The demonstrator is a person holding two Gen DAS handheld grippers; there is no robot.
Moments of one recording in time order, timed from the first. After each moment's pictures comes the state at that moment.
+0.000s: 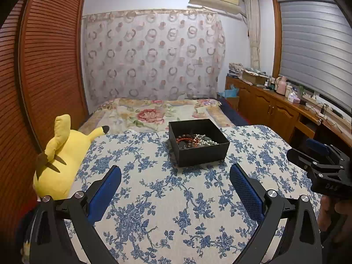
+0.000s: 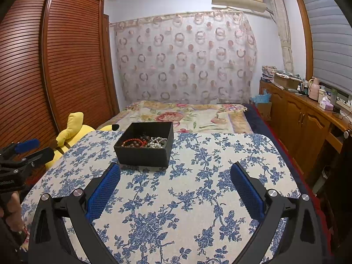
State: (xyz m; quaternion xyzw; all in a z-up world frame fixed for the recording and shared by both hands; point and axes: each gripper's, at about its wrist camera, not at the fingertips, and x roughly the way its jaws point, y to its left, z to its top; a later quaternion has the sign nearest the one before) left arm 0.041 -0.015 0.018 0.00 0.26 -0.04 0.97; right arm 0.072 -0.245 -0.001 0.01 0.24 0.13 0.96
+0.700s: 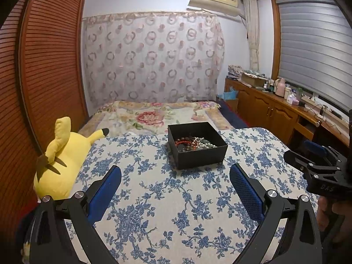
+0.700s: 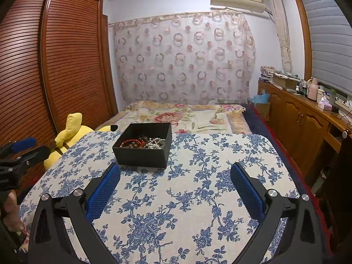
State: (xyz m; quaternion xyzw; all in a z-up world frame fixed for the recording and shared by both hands) left arm 0.040 -0.016 0.029 0.00 0.25 -0.04 0.97; right arm 0.071 -0.250 -0.007 0.01 0.24 0.13 0.96
